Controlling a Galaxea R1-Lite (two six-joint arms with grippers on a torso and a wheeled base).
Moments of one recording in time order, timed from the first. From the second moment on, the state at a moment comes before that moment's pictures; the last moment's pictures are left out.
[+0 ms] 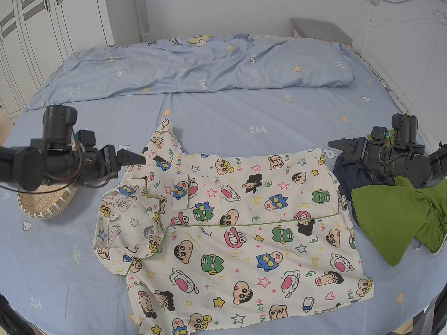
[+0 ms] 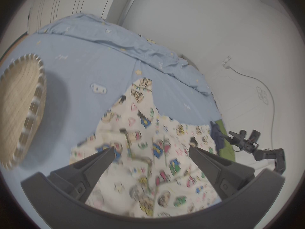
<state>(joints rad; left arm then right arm) -0.08 1.78 -1.11 -0.13 -0.38 -0.35 0.01 1.97 -1.11 -0.48 0.55 0.39</state>
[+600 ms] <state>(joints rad) -0.10 1.41 -0.44 -0.13 -0.79 -0.40 0.01 1.62 -0.53 -0.35 0.62 0.37</state>
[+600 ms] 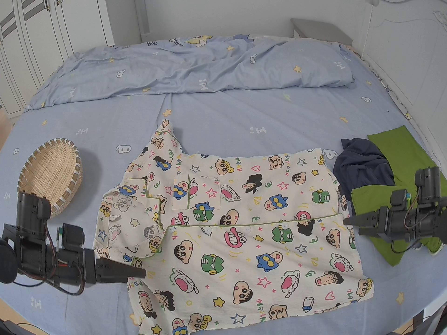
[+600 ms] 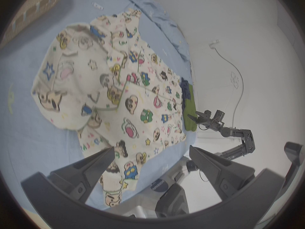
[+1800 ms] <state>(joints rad) -0.11 1.56 -0.08 -0.13 -0.83 -0.04 0.01 1.51 -0.56 -0.36 0.68 0.36</state>
